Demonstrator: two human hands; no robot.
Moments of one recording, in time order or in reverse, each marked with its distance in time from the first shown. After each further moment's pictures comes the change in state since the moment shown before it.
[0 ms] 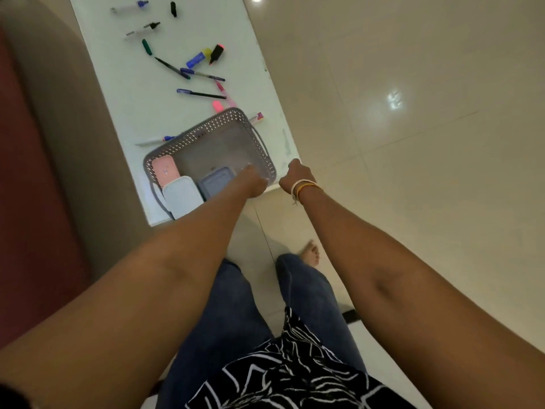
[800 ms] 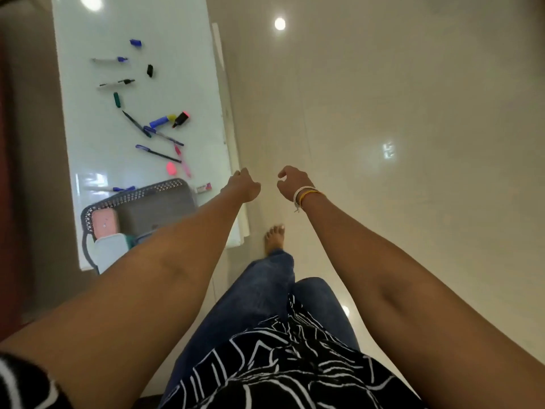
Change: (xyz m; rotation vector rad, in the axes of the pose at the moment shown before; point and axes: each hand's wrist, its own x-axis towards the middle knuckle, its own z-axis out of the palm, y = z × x) left_hand 0.131 0.204 -0.131 -0.269 0.089 -0.267; right_hand 0.163 -0.025 -0.257 -0.188 -0.119 -0.230
